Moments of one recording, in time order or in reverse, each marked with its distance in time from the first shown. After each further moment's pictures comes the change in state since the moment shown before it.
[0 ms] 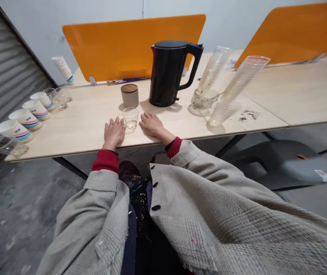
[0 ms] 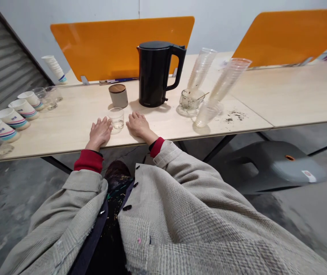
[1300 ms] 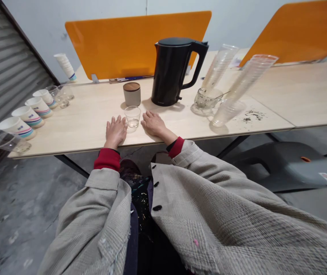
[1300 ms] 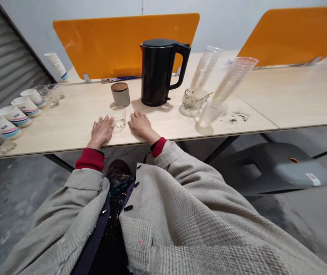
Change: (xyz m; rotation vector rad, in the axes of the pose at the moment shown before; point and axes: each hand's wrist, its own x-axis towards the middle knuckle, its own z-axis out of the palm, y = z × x) left_hand -0.002 0.003 -0.002 0.009 -0.011 -0.017; right_hand 0.003 0.002 0.004 0.003 -0.012 0.008
